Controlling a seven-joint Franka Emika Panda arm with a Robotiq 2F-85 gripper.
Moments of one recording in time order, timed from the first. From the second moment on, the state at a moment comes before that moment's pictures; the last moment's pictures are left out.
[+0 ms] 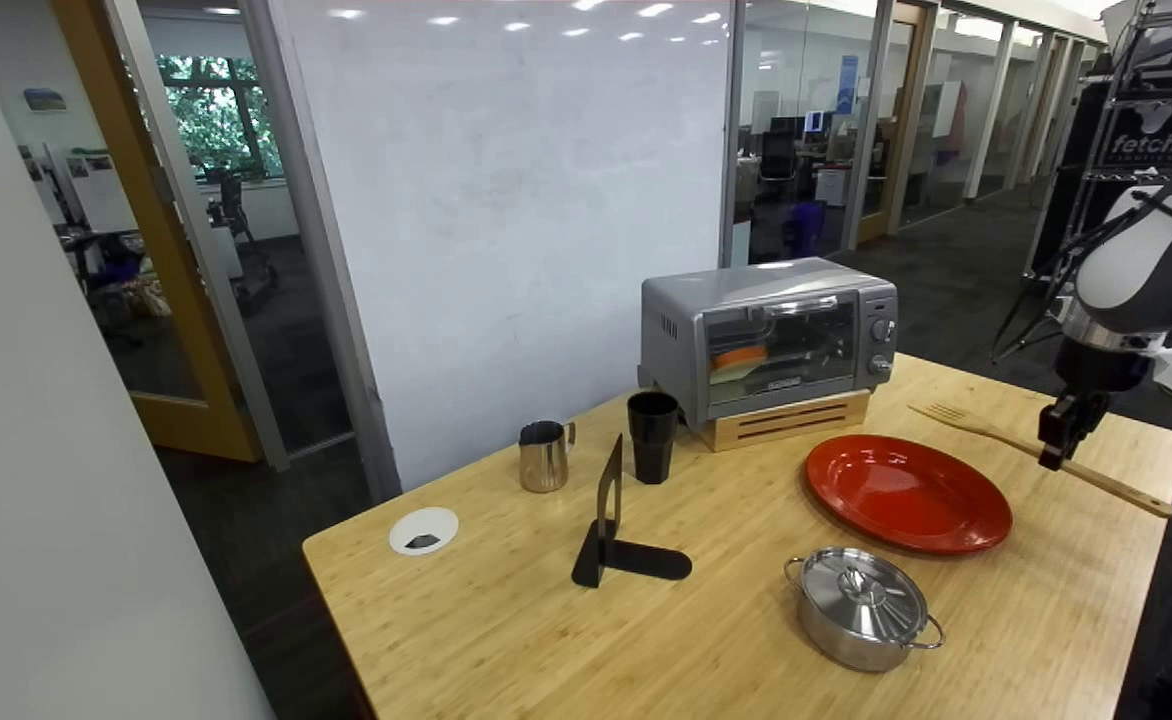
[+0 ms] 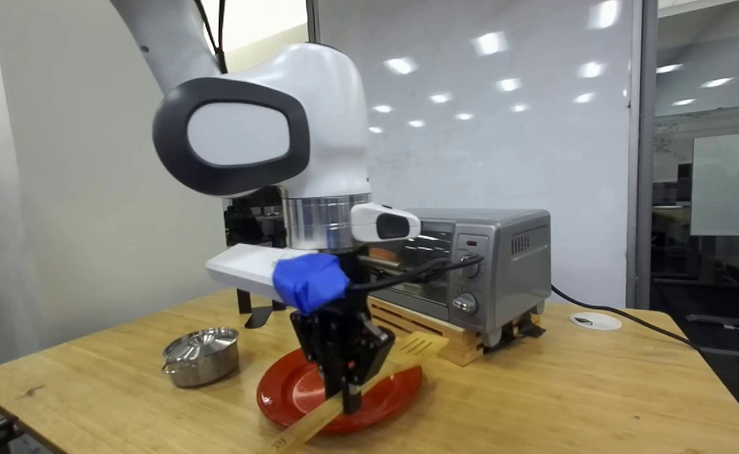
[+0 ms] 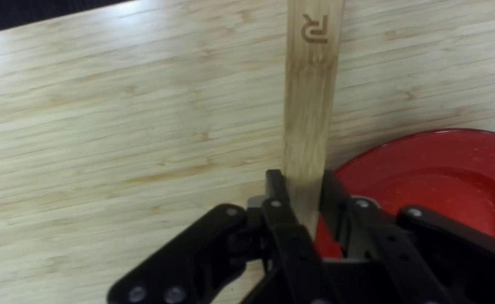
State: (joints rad) arm -0.68 0.21 0.05 -2.58 0.04 2.82 -0.51
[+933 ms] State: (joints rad) arm -0.32 0.09 -0.05 -2.65 0.18 2.77 -0.49
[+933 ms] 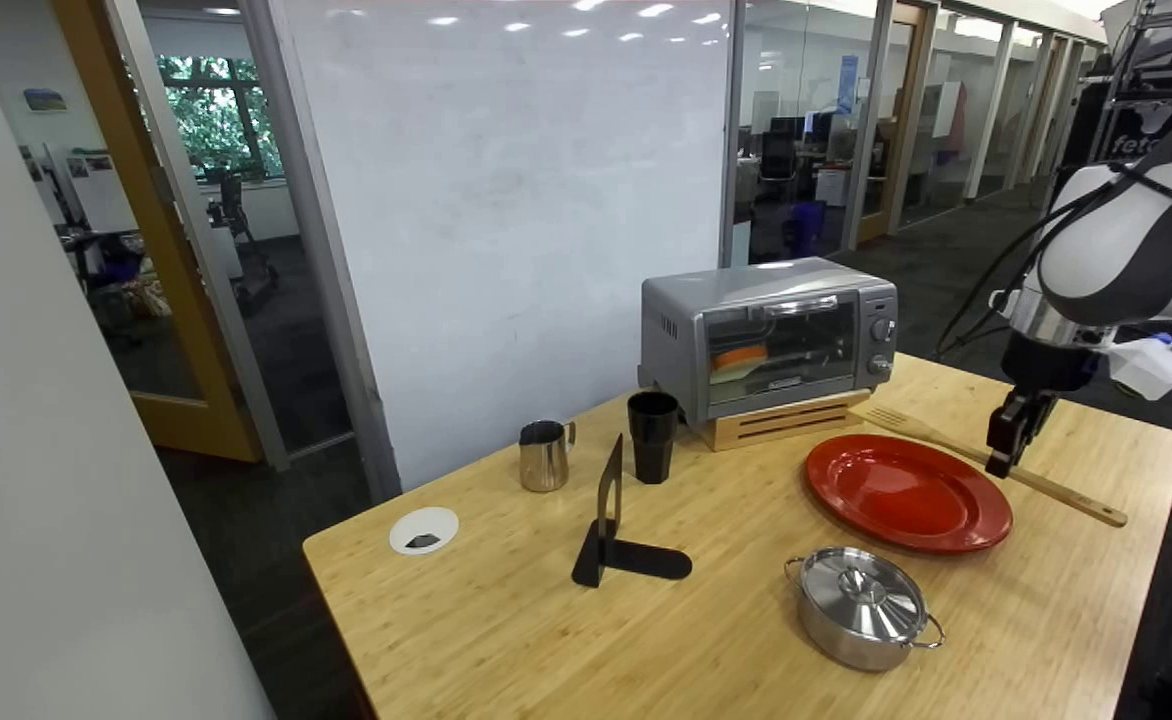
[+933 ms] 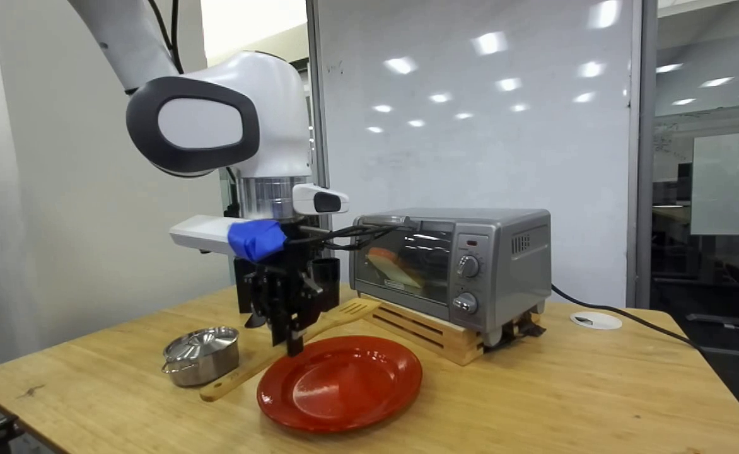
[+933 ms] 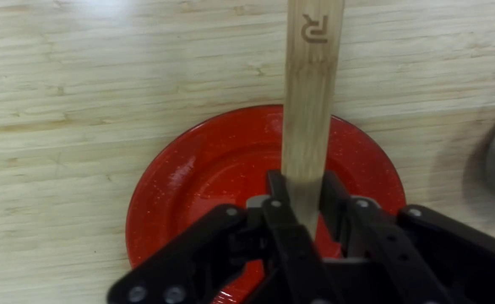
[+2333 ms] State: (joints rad) arm -0.23 0.20 -0.08 -2.57 -0.13 2.74 -0.56
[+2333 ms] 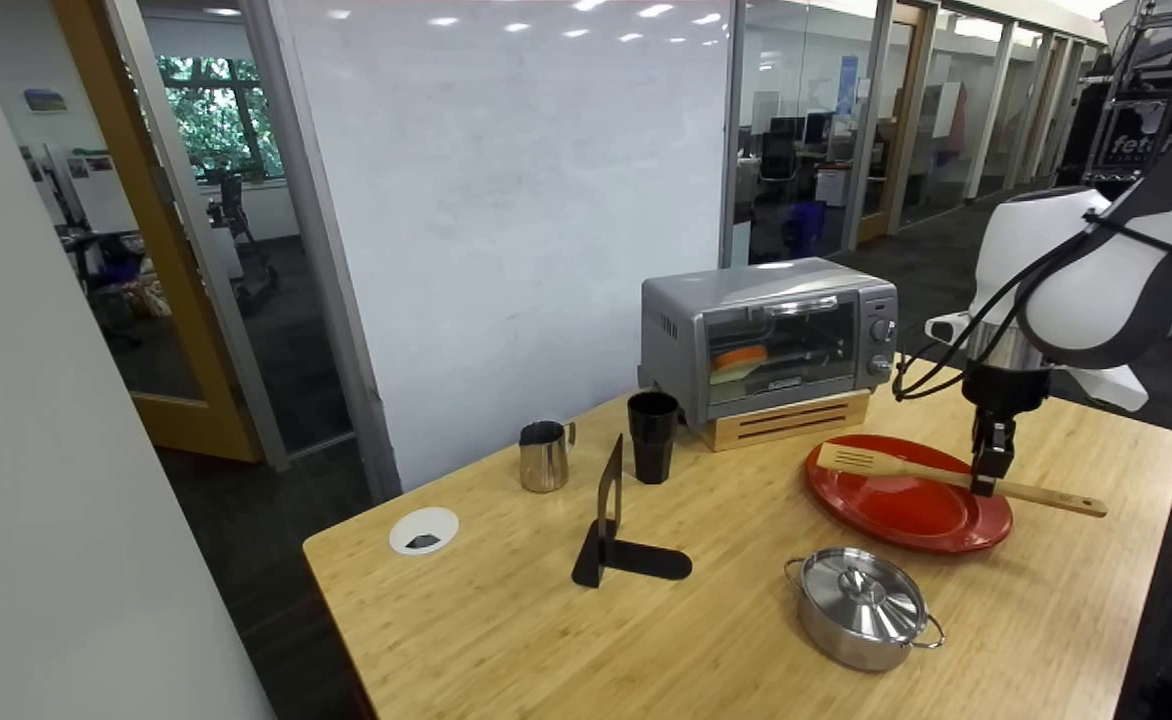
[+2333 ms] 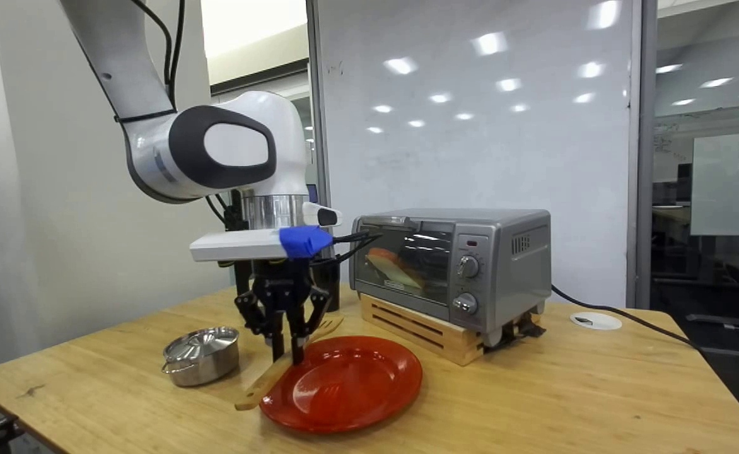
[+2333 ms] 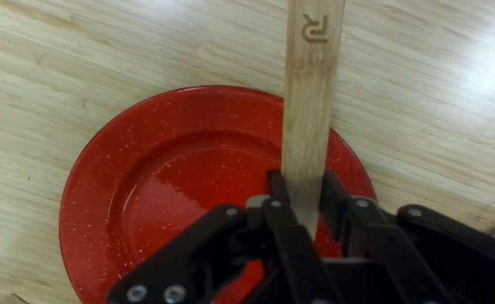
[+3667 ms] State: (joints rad) arm -0.23 0.40 -0.05 -2.39 -0.17 2.69 -0.56
